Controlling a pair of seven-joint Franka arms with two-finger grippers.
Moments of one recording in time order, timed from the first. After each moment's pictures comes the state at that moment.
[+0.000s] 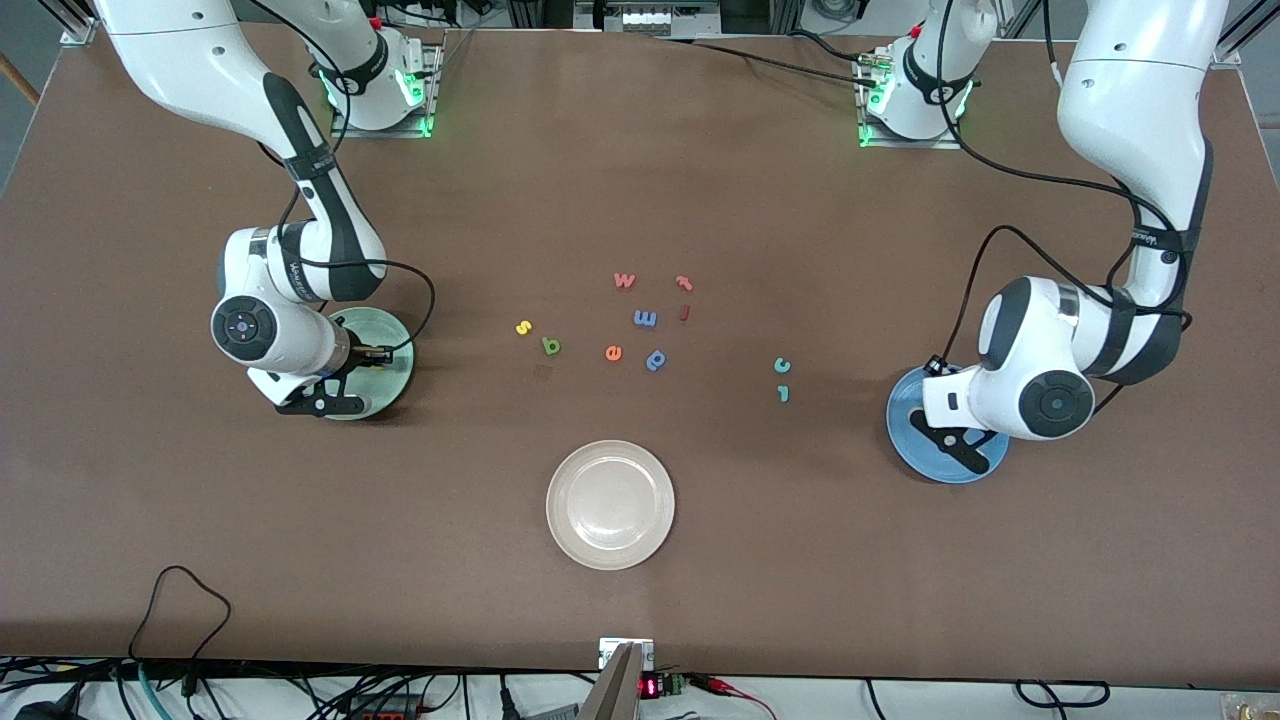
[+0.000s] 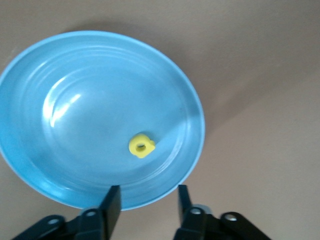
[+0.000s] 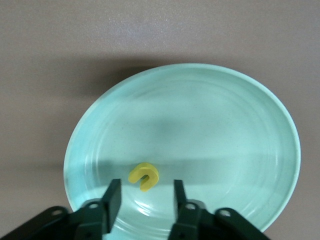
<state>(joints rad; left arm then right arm) -0.03 0.61 -0.11 -1.63 0.16 1.88 0.43 0.26 0.49 -0.11 -1.96 0.02 2.25 0.14</state>
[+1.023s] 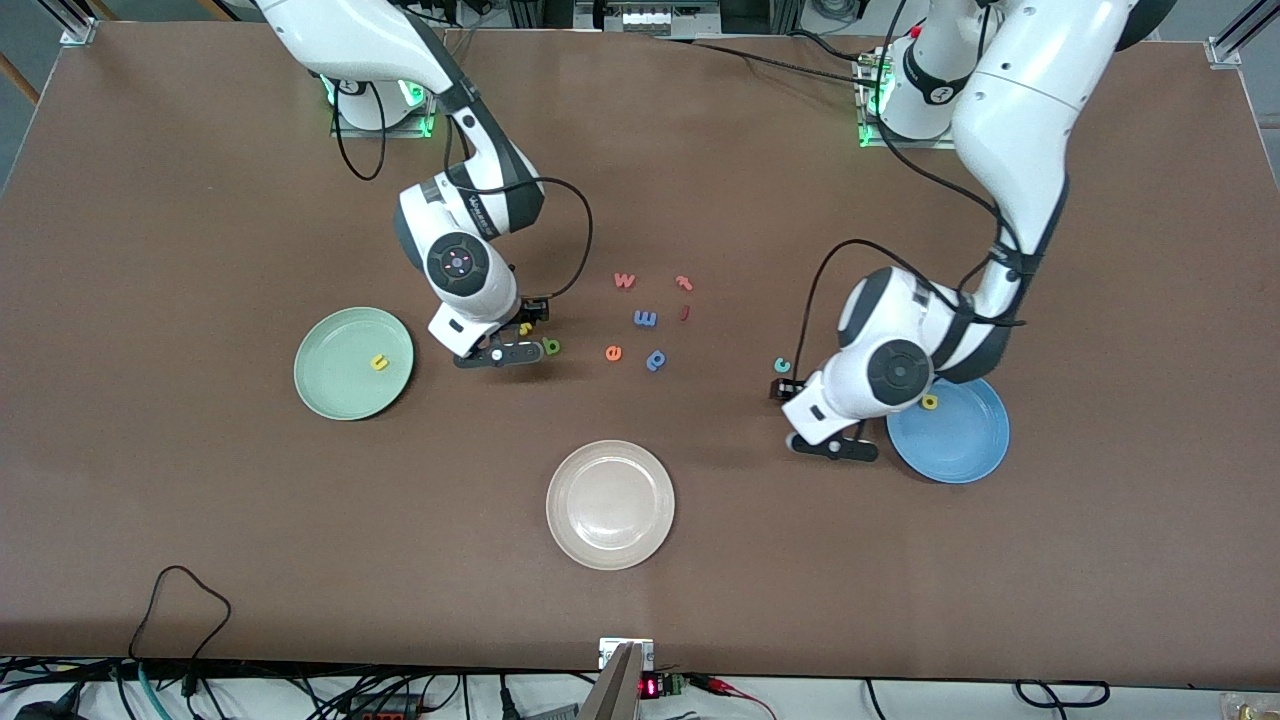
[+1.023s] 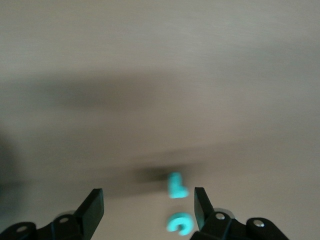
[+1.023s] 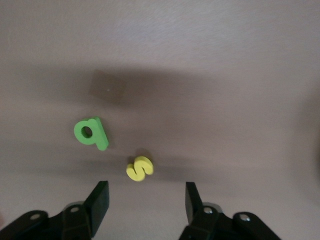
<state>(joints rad) -0.20 0.72 -0.22 -1.61 0.01 2.18 -0.27 0.61 0.53 -0.05 -1.92 0.09 2.26 0.37</state>
